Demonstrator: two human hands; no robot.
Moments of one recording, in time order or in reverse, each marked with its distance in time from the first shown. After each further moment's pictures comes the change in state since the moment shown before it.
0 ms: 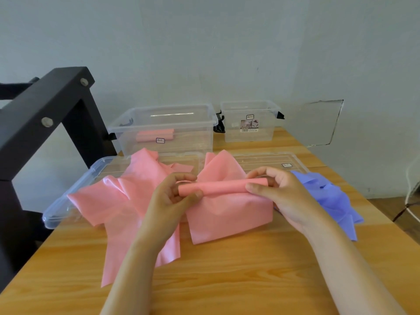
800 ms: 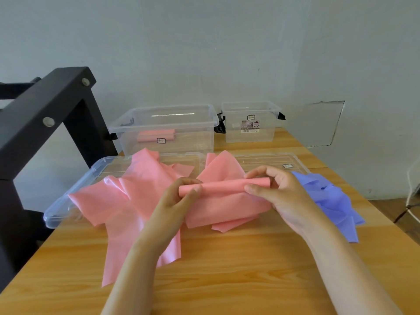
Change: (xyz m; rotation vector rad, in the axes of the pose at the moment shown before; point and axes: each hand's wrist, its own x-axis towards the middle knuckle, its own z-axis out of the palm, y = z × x) left_hand -0.001 -0.005 0.000 0.070 -0.054 -0.065; right_hand 0.000 0.001 0.005 -0.013 0.013 -0.052
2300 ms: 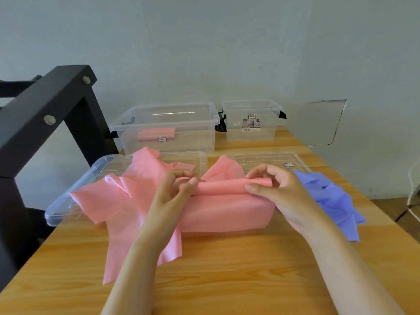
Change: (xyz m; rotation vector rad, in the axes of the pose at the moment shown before) left_hand 0.001 0.003 -0.001 -0.103 0.057 0.023; right_hand 0.000 0.000 0.001 -0.021 -0.001 -0.018
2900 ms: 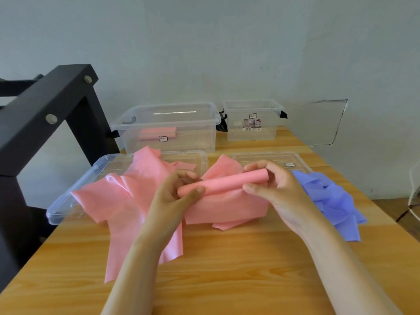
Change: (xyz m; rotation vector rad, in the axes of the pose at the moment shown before) left_hand 0.002 -0.003 -0.001 0.013 -0.002 0.049; right_hand 0.000 0.002 0.005 0.040 -0.011 -0.035
